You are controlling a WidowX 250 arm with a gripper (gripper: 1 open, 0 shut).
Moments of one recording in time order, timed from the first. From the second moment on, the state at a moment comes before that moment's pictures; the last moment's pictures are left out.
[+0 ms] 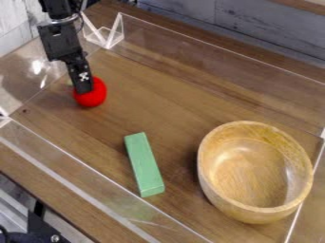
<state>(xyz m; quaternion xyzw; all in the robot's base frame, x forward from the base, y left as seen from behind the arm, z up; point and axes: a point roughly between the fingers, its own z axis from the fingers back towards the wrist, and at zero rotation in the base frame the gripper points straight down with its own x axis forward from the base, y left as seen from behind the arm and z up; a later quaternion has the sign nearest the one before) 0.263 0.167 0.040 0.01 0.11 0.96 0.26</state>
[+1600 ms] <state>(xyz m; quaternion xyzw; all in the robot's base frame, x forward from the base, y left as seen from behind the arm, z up) 0.285 0.188 0.027 -0.01 0.14 0.98 0.12</state>
